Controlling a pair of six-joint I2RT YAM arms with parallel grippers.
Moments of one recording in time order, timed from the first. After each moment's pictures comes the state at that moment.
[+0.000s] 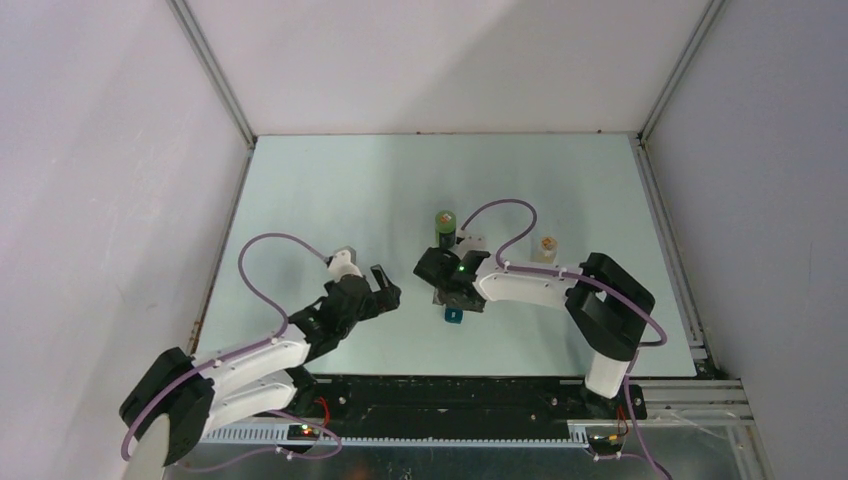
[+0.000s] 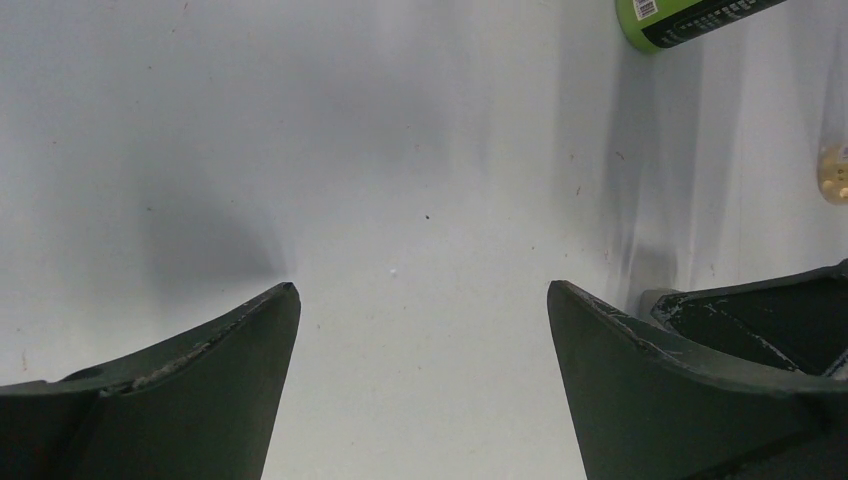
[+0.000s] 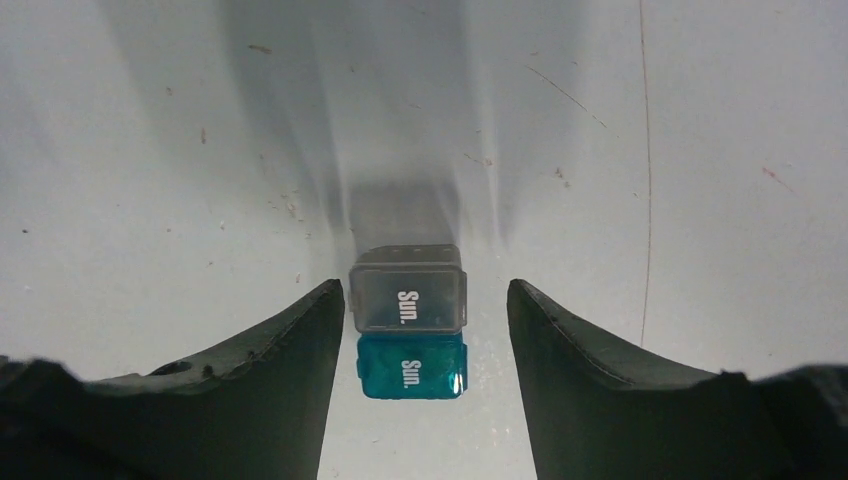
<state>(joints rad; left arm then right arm) -0.73 0.99 0.28 0.05 -0.36 -0.85 1.02 1.77 1.16 -0.67 0.44 1.14</state>
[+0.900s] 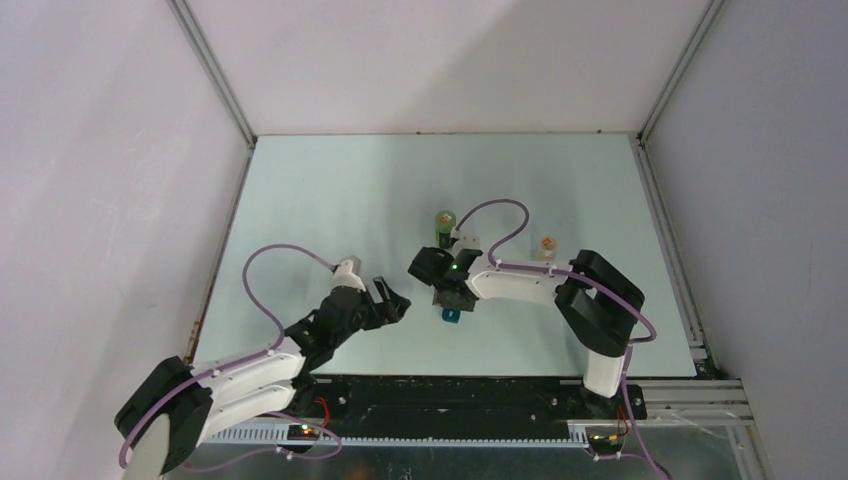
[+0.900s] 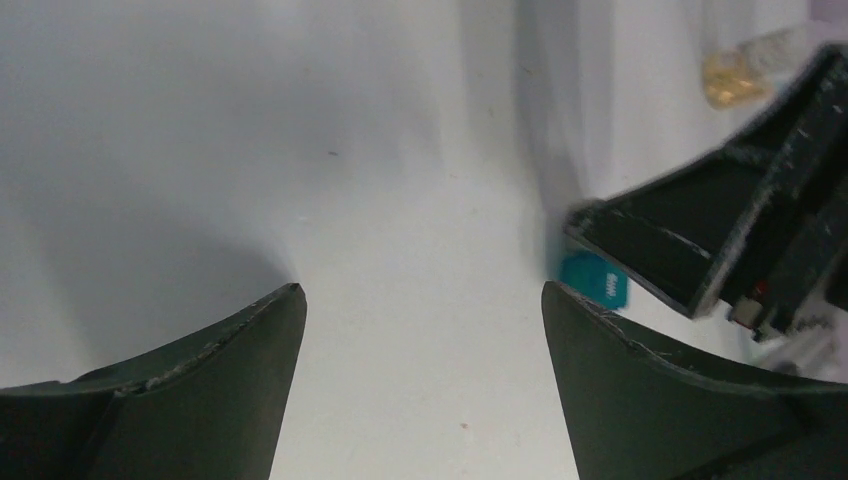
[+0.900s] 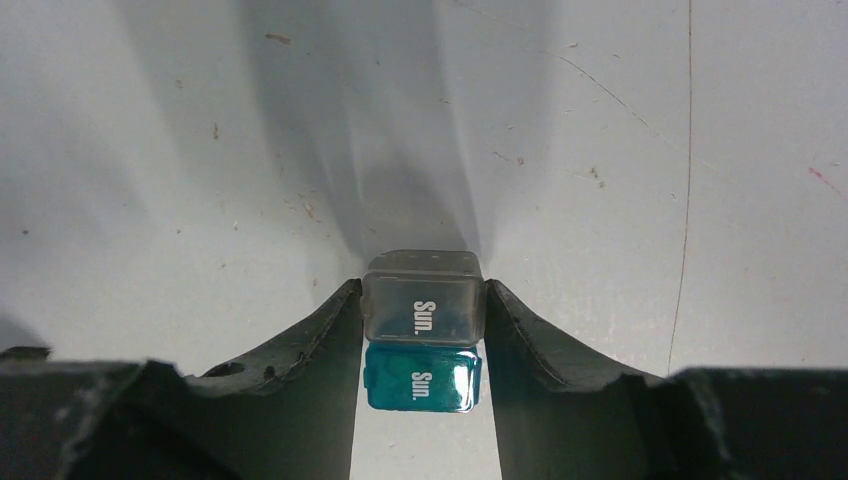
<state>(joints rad) -0.73 0.92 0.16 0.21 -0.19 -0.86 1.03 1.83 1.21 -0.71 0.42 1.16</state>
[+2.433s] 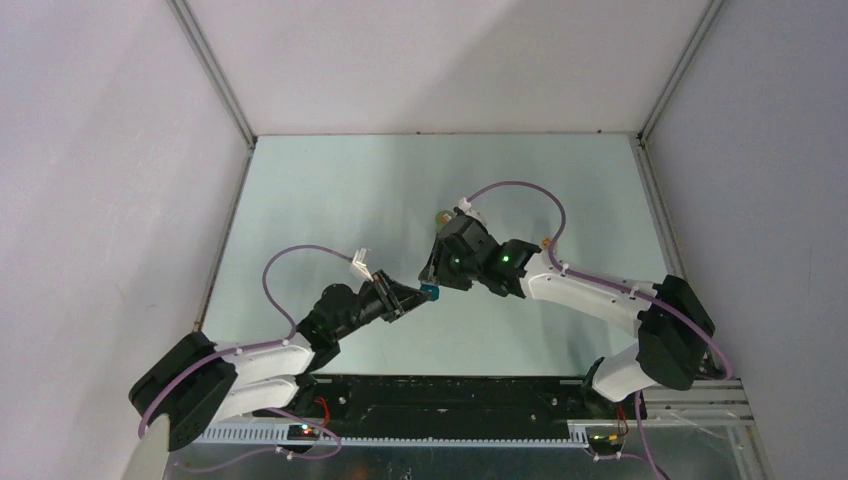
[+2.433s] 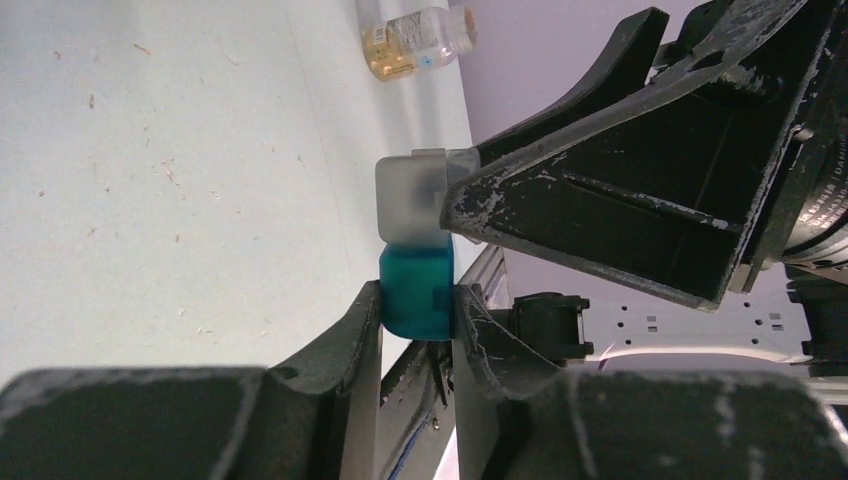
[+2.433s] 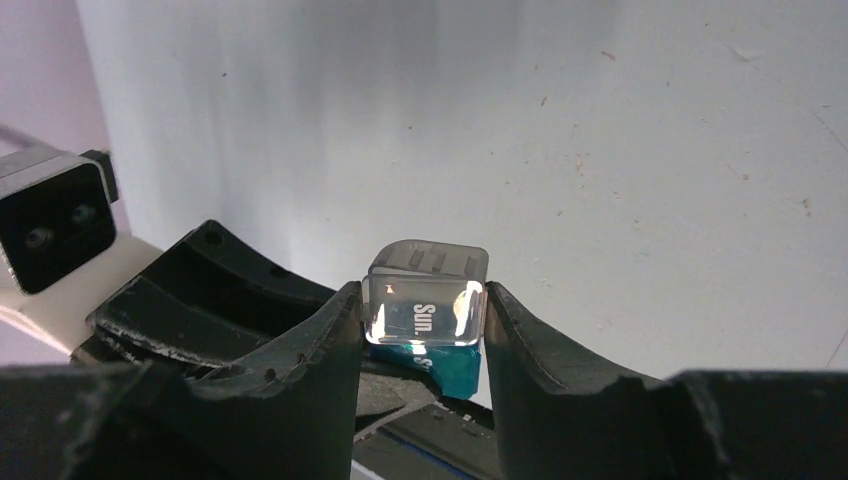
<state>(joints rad) -0.73 1.09 0.12 0.81 0.20 -1.18 0.96 1.51 1.14 -0.44 0.13 1.01</state>
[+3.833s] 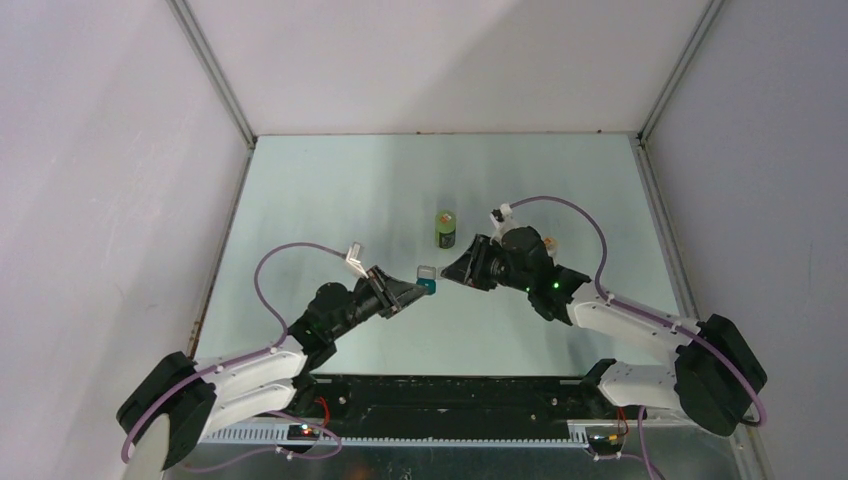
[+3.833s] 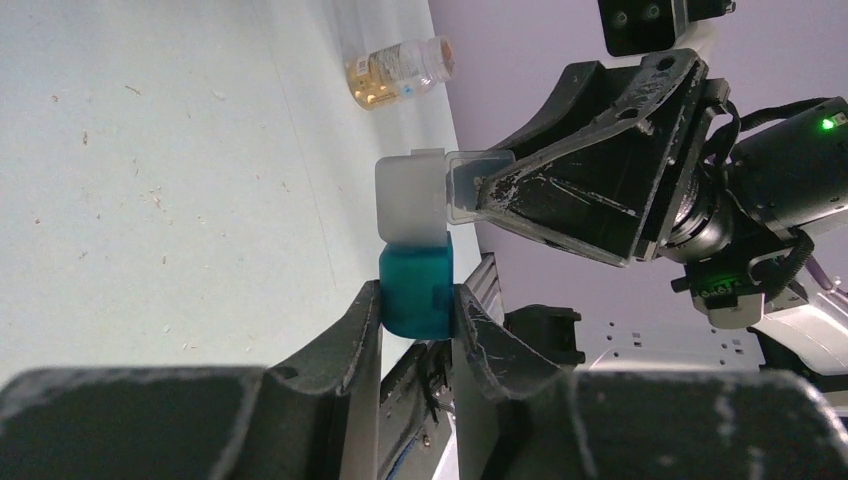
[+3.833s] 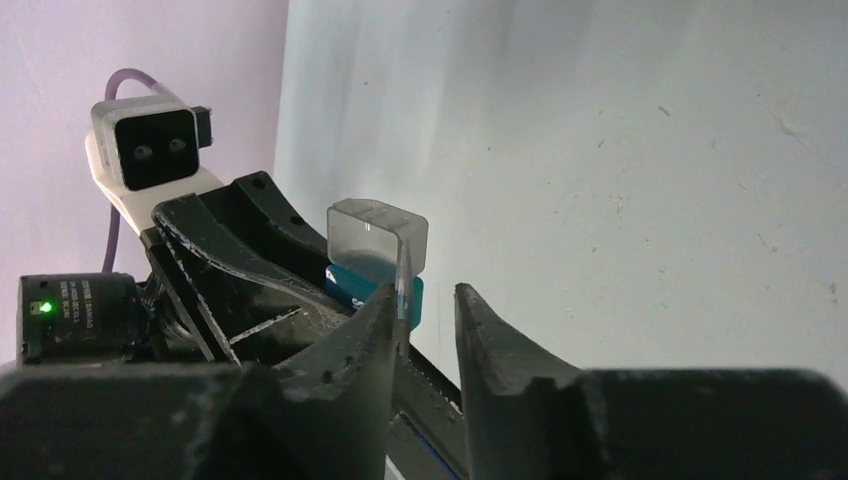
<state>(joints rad) -0.73 0.95 0.14 0.68 0.15 -1.17 0.77 1.20 0.69 0.07 -0.17 0.94</state>
